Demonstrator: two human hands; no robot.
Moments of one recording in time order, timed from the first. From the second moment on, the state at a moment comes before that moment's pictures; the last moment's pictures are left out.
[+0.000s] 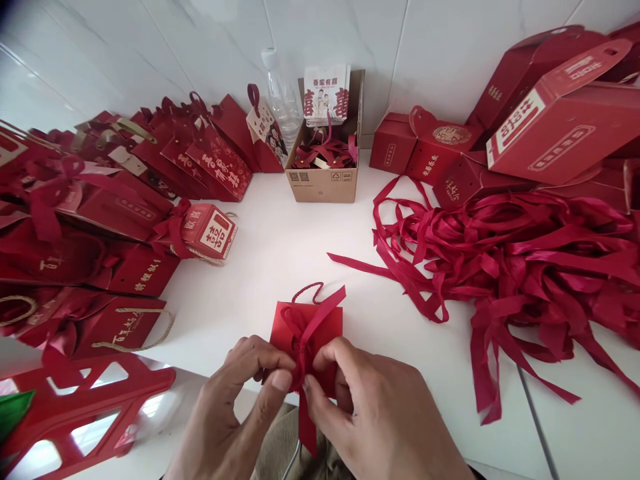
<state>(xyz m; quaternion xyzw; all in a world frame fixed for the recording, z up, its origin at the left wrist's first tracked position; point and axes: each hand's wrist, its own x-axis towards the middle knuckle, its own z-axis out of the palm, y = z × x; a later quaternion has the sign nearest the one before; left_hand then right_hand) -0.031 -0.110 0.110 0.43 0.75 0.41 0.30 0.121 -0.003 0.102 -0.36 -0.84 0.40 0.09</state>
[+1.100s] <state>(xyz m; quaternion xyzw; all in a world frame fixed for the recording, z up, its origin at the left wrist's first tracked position) -0.076 -0.084 0.091 0.52 0.65 0.47 0.31 0.127 -0.001 0.112 -0.27 -0.92 0.21 0.20</state>
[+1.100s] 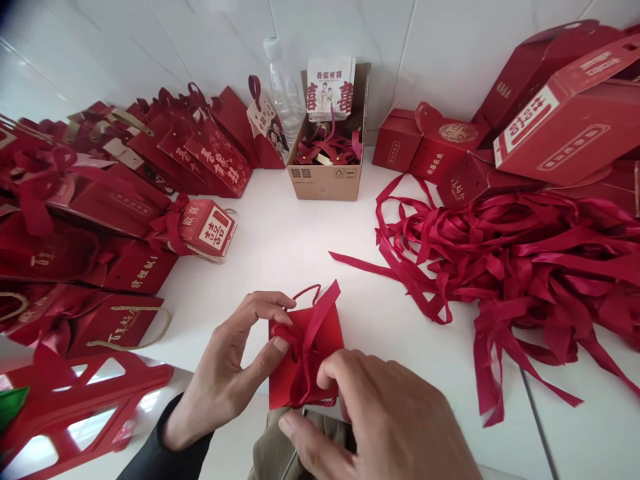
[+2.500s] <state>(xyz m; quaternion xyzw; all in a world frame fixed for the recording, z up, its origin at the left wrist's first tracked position) -0.064 -0.096 0.084 0.33 0.72 0.52 0.32 0.148 0.004 0.100 -0.32 -0.90 0.23 0.18</state>
